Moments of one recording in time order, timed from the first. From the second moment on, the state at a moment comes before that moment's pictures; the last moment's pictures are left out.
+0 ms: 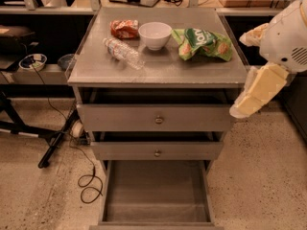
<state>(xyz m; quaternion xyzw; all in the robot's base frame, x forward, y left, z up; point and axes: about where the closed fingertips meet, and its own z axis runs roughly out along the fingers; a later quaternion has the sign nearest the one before) 0.469 -0.169 0.980 -0.58 0.76 0.04 0.29</state>
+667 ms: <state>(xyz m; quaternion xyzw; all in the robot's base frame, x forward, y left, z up) 0.497 -0.135 0.971 -0.59 0.75 0.01 0.31</state>
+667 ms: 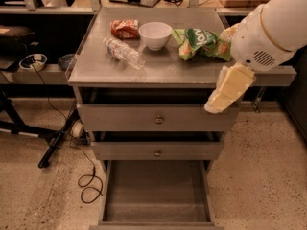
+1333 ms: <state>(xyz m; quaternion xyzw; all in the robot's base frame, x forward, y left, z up) 0.508 -0.126 0.971 -0.58 0.74 0.02 0.33</state>
